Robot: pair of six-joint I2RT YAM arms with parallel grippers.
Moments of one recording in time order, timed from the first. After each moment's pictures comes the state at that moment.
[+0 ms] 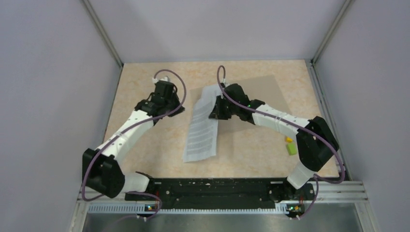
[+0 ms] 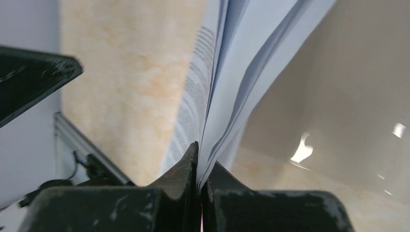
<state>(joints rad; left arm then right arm) -0.41 1.38 1.07 -0.52 0.01 -0.72 0.68 1.64 1.09 -0.19 -0.20 0.67</state>
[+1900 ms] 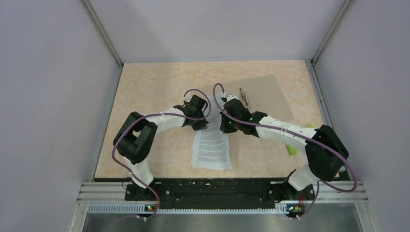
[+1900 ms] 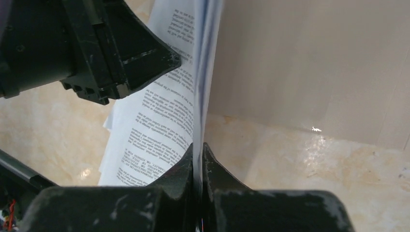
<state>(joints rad) -0.61 1.78 1.05 -0.31 -0.03 -0.94 0.80 1.52 0.98 -0.27 0.05 0.52</state>
